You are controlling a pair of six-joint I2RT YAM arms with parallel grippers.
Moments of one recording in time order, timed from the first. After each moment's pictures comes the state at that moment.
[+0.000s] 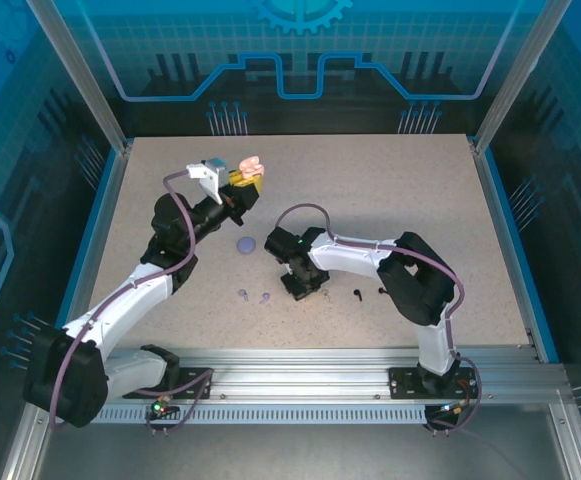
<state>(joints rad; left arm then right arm) -0.33 1.16 0.73 0.56 0.38 -0.27 0.89 1.97 1.35 -0.87 0.04 0.36</state>
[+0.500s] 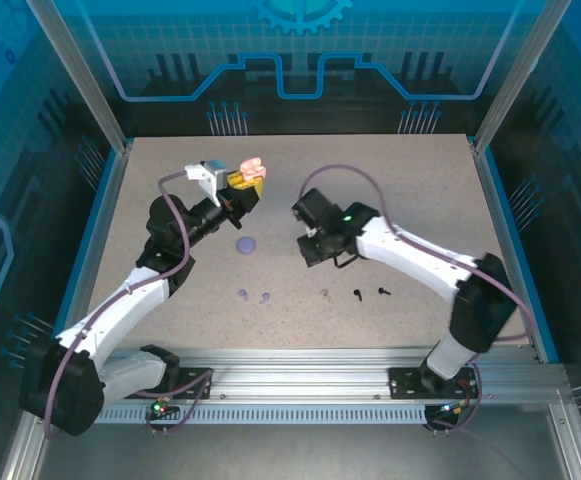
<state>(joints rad) -0.34 1.11 0.74 0.54 0.44 -0.26 0.78 1.59 1.38 -0.89 0.11 0.35</state>
